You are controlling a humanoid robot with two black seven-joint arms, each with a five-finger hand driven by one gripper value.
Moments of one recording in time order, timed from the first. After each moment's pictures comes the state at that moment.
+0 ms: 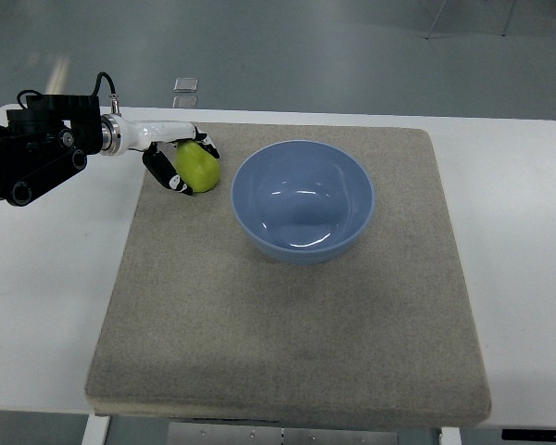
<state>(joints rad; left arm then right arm) -1.17 0.43 -0.06 -0.69 1.26 -0.28 -0.28 0.03 0.00 -0.09 0.15 -0.03 -0.08 0.01</state>
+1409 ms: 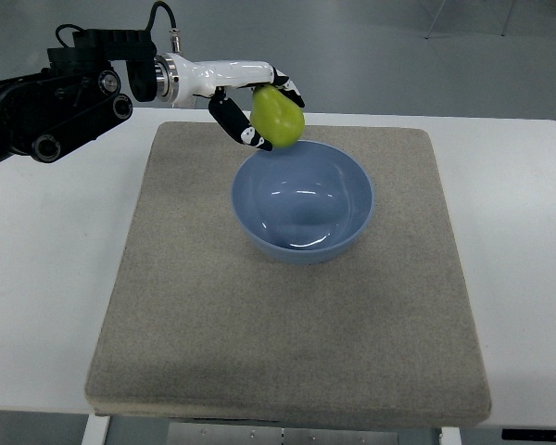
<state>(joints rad) -1.33 0.36 -0.17 -0.86 1.23 -0.29 -0.30 0.03 0.00 -0.09 0.15 -0.03 -0.08 0.01</state>
